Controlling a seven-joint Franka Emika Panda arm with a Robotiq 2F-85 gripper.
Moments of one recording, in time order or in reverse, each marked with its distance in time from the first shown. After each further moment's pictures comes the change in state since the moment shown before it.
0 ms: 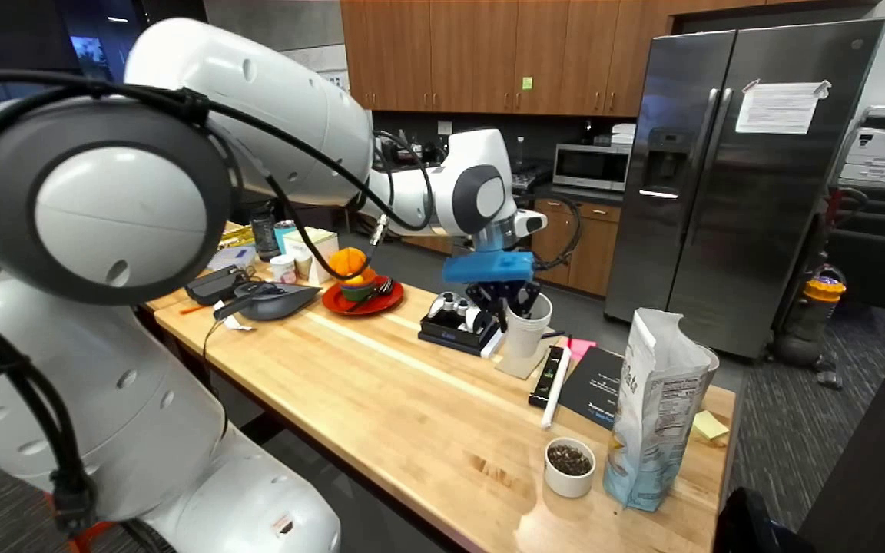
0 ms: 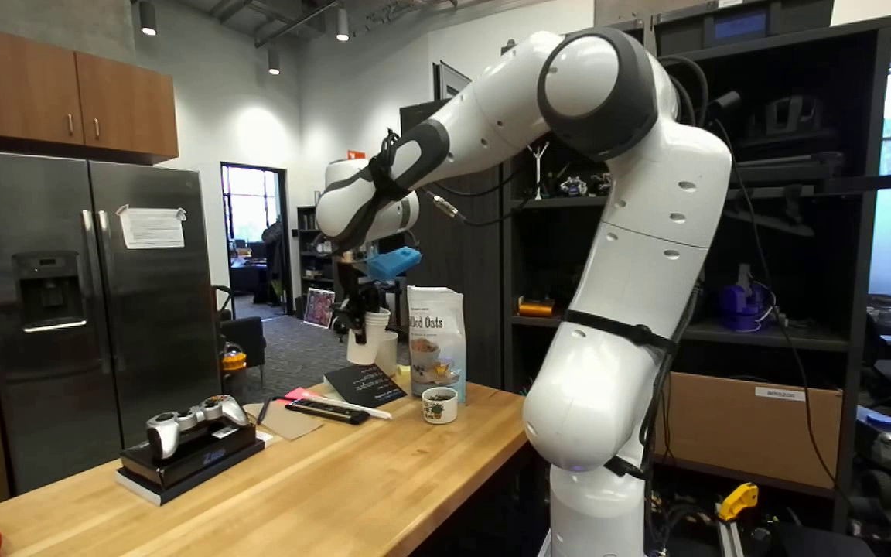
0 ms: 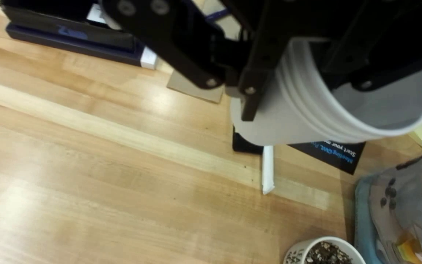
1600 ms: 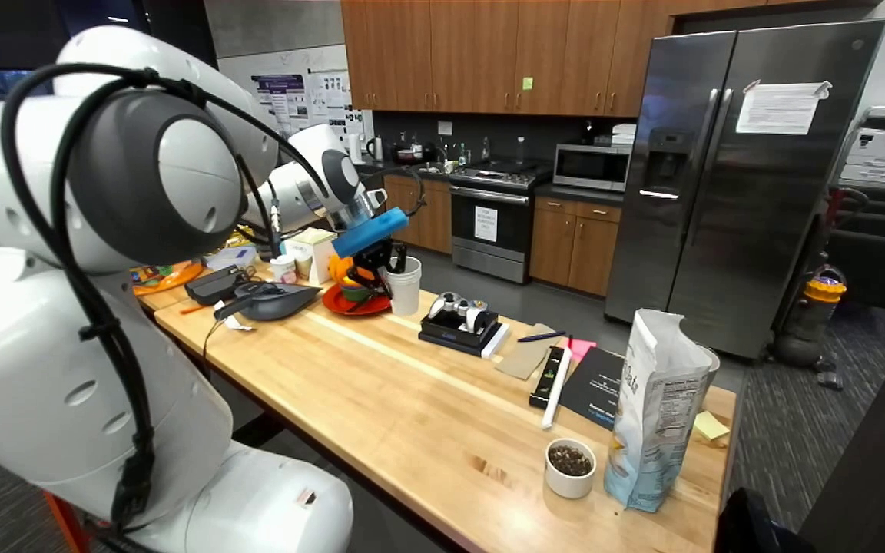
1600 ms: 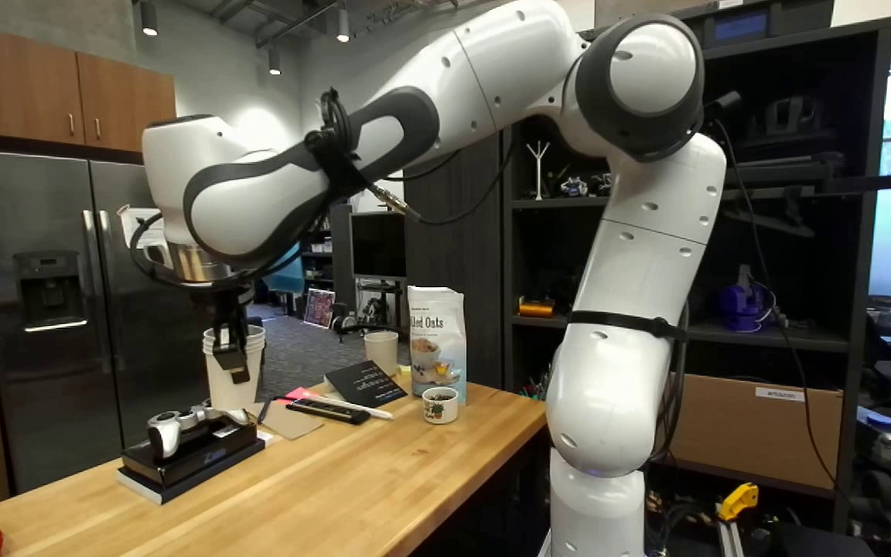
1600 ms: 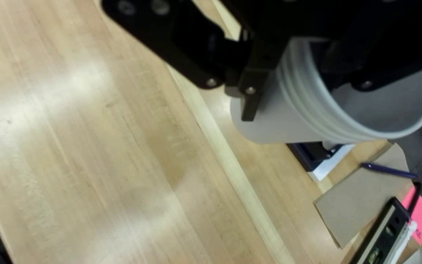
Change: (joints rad) arm 0.298 0.014 0.301 0.044 -0.111 -0.062 -0.111
